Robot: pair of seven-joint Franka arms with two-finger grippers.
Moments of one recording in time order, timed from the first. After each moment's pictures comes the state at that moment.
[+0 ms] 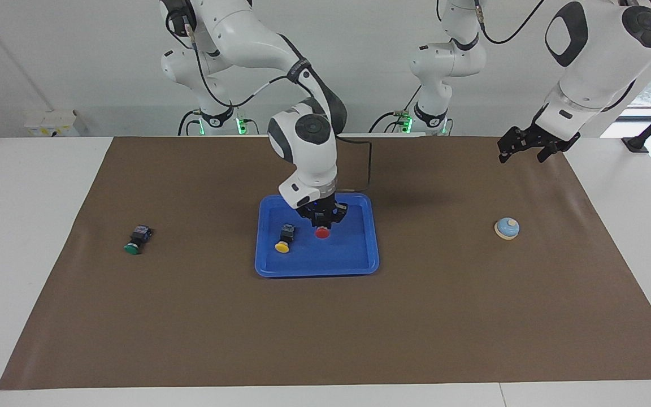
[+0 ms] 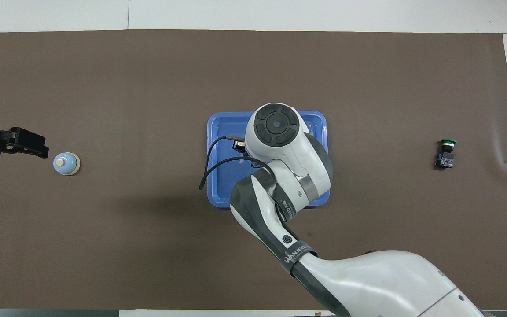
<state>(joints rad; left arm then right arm) -0.02 -0.01 -0.02 -1.67 -0.01 1.54 0.01 0.58 0.47 0.02 -1.68 0.03 2.20 0.82</state>
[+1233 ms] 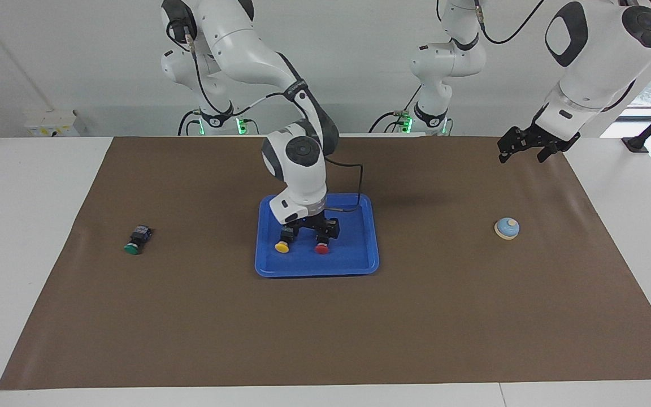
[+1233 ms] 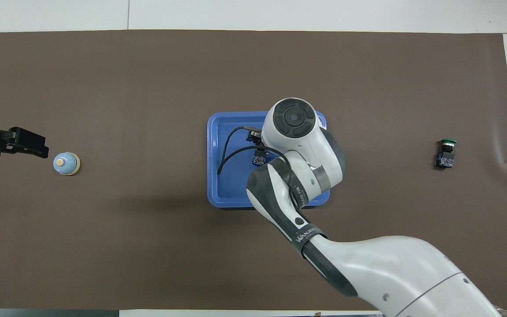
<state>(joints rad) -0.02 -0.01 -0.02 -1.67 -0.01 1.54 0.01 0.50 0.44 -0.02 -1.70 0.03 2.18 0.83</state>
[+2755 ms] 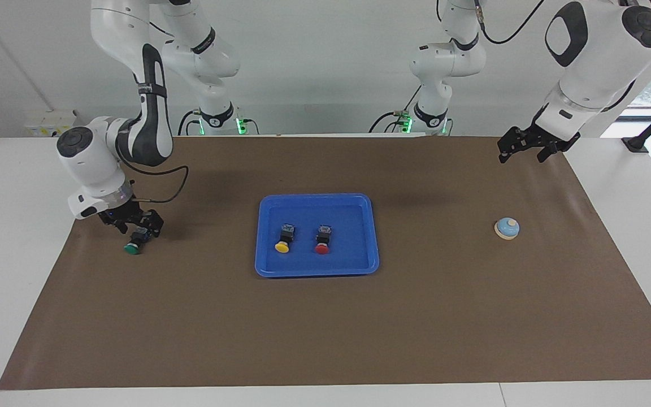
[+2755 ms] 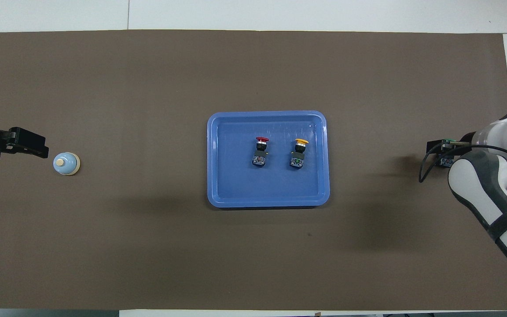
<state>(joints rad) -0.02 -0.01 -0.02 -1.67 -0.01 1.54 0.01 -0.18 0.16 -0.03 -2.20 -0.01 2.45 -0.05</state>
